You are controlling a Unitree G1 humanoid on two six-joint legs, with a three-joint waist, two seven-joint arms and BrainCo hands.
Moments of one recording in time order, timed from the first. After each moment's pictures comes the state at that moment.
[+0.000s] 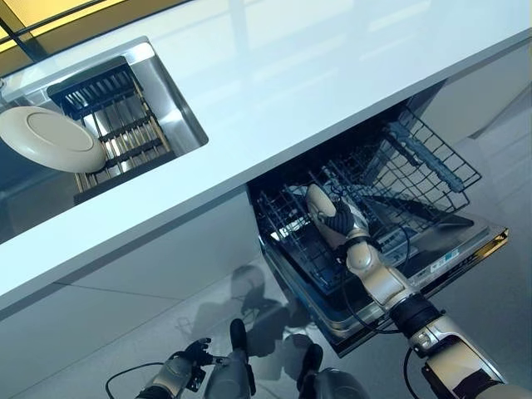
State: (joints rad) left arm -0.13 0.26 -0.37 1.08 0.02 0.05 -0.03; right arm -0.50 -0.43 0.49 0.38 -0.20 0.25 -0.34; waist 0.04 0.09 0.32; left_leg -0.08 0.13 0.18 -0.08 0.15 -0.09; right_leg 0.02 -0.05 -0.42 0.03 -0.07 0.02
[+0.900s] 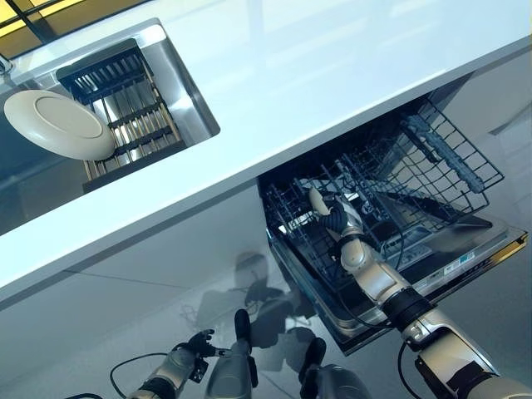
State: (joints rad) left arm -0.16 0.26 -0.39 1.08 0.02 0.05 -0.03; right arm -0.55 -0.39 0.53 0.44 -0.21 0.24 -0.34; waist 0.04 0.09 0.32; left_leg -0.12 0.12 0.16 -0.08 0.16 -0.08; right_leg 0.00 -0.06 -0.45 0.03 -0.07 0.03
